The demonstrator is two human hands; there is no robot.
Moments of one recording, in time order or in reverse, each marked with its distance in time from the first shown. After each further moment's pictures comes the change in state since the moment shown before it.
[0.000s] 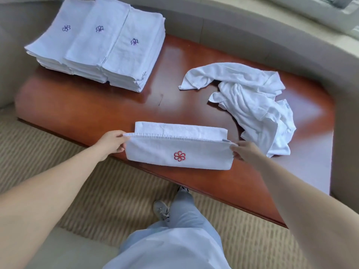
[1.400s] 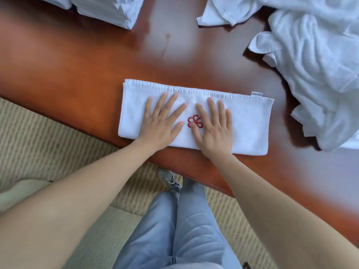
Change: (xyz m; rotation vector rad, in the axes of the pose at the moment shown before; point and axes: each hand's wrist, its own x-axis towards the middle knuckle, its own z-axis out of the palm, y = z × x) left_hand 0.122 -0.059 0.183 1.042 0.250 0.844; right_hand 0.091 0.014 0.225 -0.747 0.413 -0.765
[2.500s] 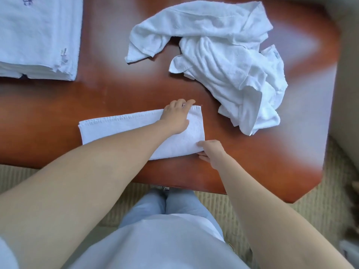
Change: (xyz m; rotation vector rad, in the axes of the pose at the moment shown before) left_hand 0.166 0.191 -0.093 -0.177 -0.522 0.136; right_hand -0.032 0.122 -0.120 1.218 -0.481 1.459
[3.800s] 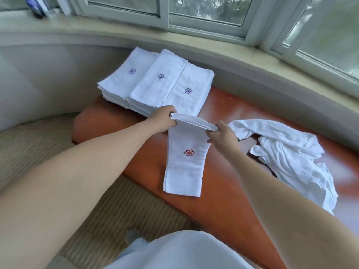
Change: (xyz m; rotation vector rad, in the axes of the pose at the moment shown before) left_hand -0.306 -0.308 -0.211 -0.592 0.586 -0.289; right_hand -0.248 -0.126 0.293 -0.640 0.025 -1.207
